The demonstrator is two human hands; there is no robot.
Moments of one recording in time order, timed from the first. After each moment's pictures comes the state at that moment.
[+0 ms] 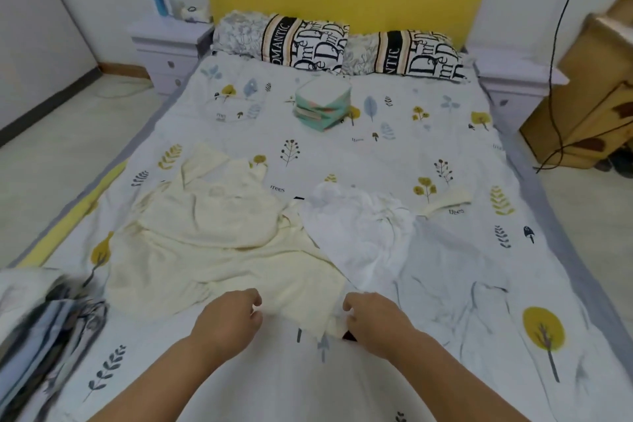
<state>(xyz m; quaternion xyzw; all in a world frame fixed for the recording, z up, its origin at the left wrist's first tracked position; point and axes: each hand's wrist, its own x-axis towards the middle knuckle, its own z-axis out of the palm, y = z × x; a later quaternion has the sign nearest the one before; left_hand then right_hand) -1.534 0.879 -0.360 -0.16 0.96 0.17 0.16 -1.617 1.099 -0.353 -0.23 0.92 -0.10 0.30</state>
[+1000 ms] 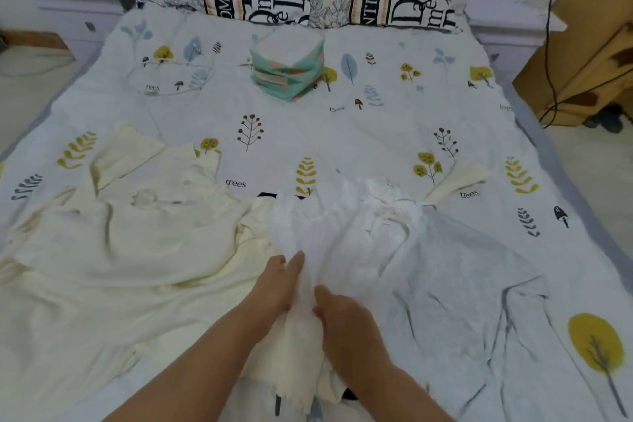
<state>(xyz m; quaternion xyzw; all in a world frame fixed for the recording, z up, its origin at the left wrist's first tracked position) -1.706 0.922 -0.454 -0.32 0.69 0.61 0.20 -1.687 1.056 -0.463 -0.24 0.94 -0.22 0.09</state>
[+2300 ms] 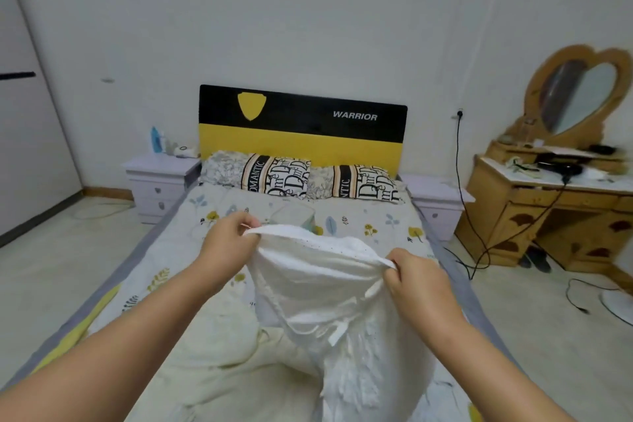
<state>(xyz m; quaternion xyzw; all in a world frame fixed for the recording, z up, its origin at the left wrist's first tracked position) -1.571 0.881 -0.033 -0.15 0.85 0.46 -0.19 -1.586 1.137 -0.038 -0.13 0.96 -0.22 -0.11</state>
